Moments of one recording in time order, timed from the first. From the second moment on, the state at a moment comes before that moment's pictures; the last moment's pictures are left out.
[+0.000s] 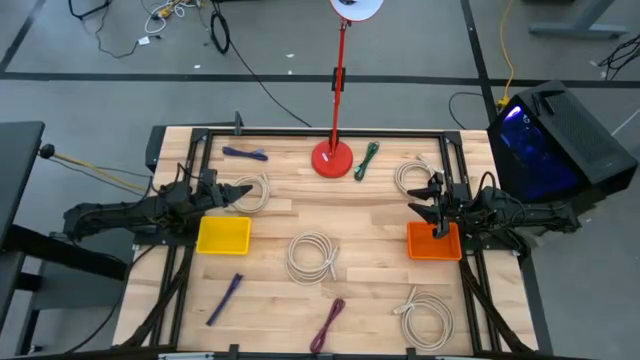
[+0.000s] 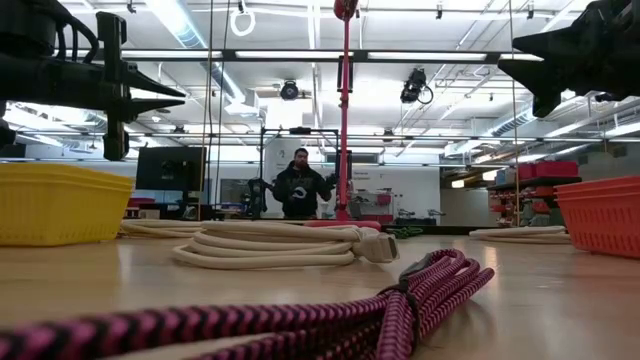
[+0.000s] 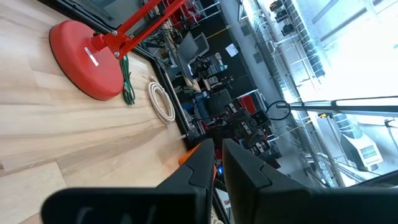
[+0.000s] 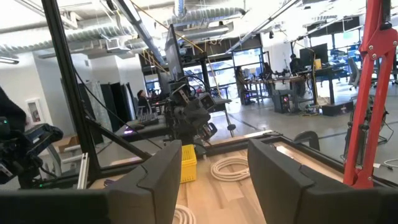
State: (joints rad) left arm 0.14 0.14 0.01 0.20 -0.25 -1.14; right arm 0.04 0.00 0.02 0.21 0.14 0.14
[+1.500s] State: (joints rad) left arm 0.14 0.14 0.08 0.58 -0.44 -0.64; right arm 0.03 0.00 0.02 1.04 0.12 0.26
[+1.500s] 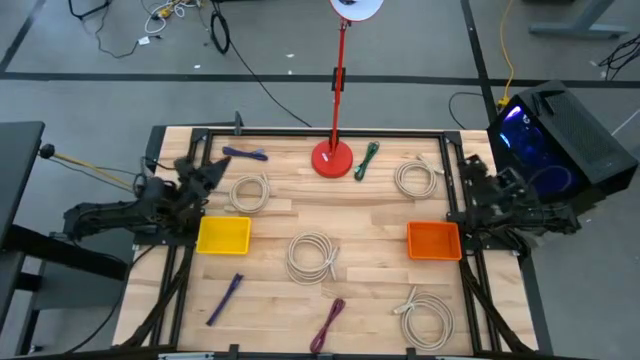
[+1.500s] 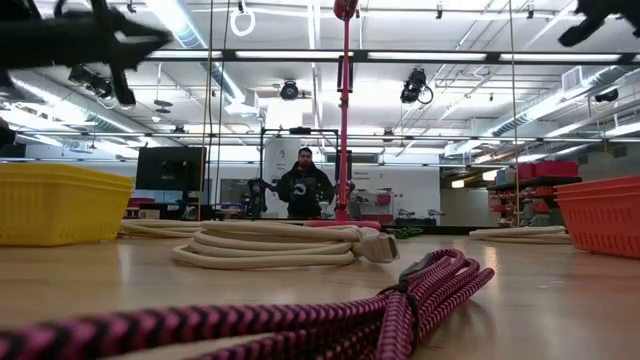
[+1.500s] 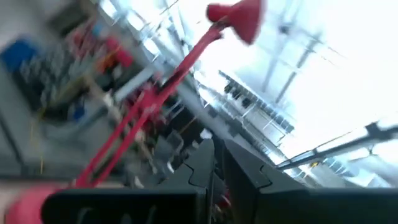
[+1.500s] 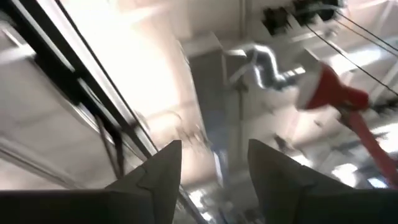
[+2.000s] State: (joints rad) left arm 0.15 0.49 0.89 -0.30 -0.67 -0.09; right arm 0.03 0.47 0.42 1.09 0.24 0.07
